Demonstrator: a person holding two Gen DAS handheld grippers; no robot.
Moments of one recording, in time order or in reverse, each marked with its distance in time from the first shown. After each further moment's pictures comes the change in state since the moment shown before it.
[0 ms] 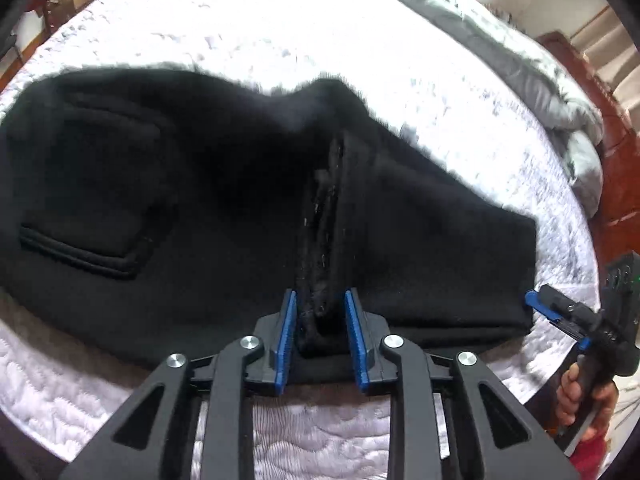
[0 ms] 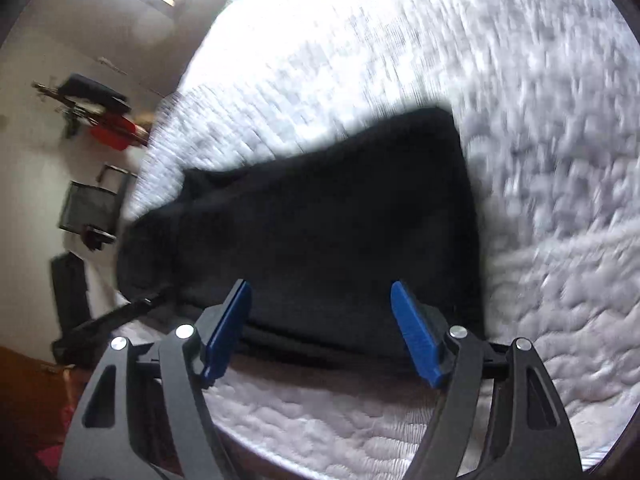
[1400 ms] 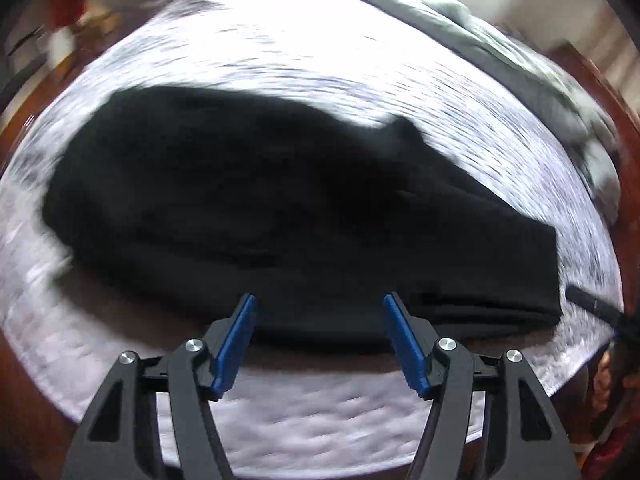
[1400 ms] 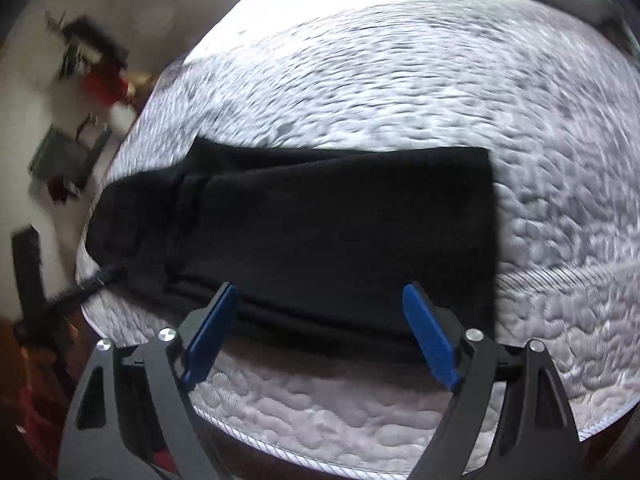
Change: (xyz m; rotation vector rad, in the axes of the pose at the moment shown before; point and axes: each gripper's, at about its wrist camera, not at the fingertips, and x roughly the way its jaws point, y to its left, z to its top) left arm -0.050 0.063 -0.031 -0.035 -0.085 0.125; right arm 0.013 0.063 -0.020 -0.217 0.034 -0.196
